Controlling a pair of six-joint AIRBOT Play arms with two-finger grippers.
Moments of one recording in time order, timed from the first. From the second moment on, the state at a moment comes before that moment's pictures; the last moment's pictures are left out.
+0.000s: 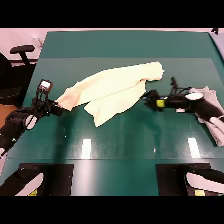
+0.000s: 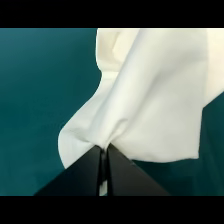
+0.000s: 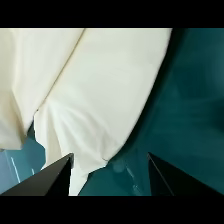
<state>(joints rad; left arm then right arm) -0.09 -0.88 0.50 1.62 -0.33 -1.35 0.12 -1.31 0.74 -0.35 0.74 1.29</state>
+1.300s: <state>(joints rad) -0.09 -0.85 1.18 1.79 -0.71 -1.31 0.08 -0.96 0.98 -0.26 0.52 1.21</state>
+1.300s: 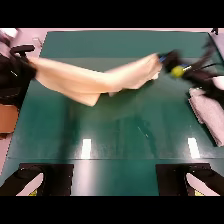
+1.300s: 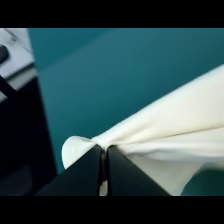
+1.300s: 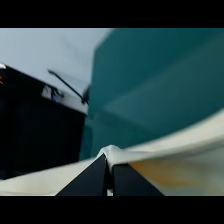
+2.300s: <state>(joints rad) -0.09 -0.81 1.82 1.57 -1.16 -1.13 -0.87 -0.77 1.71 -0.26 1.23 1.37</state>
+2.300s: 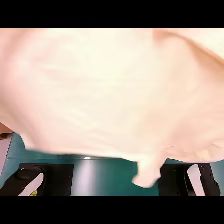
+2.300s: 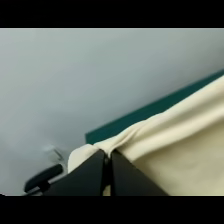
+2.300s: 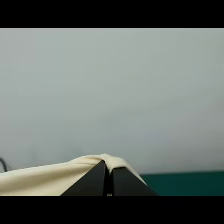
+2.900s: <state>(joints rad) -0.09 -1.19 1.21 1.46 -0.78 -1.15 -0.19 -1.28 1.19 -0.62 0.93 1.19</state>
